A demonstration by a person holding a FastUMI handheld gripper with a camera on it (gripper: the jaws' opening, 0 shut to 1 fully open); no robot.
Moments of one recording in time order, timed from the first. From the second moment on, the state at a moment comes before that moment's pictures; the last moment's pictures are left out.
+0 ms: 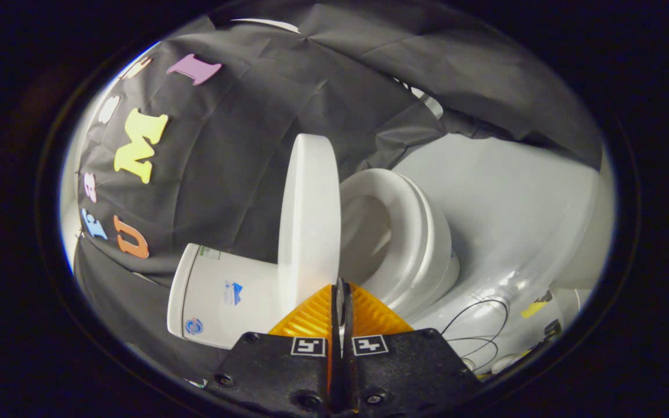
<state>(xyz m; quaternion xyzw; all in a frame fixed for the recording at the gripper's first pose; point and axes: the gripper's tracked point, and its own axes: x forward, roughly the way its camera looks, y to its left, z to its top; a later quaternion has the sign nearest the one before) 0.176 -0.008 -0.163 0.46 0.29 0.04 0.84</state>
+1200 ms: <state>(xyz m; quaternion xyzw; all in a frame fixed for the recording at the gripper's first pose) 0.170 0.062 -0.074 0.34 0.25 0.03 0.91</state>
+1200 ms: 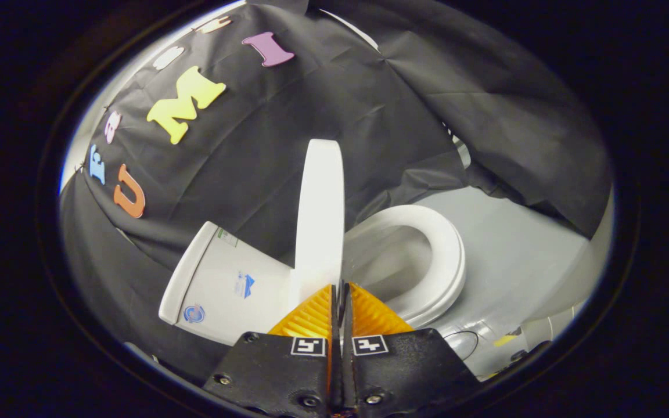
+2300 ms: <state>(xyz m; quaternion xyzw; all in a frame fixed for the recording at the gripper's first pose) 0.166 0.152 -0.014 0.18 0.20 0.05 0.96</state>
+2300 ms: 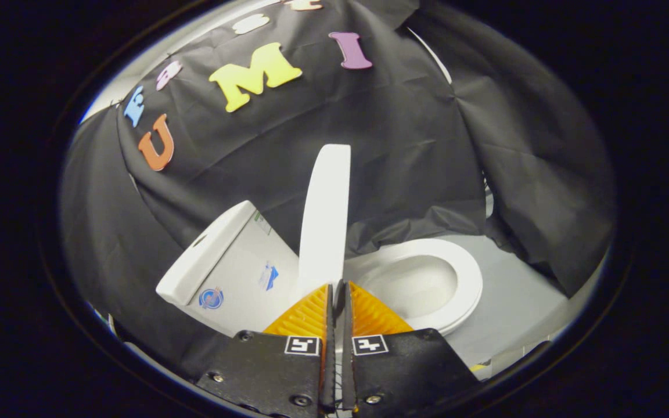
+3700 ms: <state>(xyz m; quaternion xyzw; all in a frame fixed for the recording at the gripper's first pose) 0.168 0.257 0.008 0.02 0.17 0.07 0.98</state>
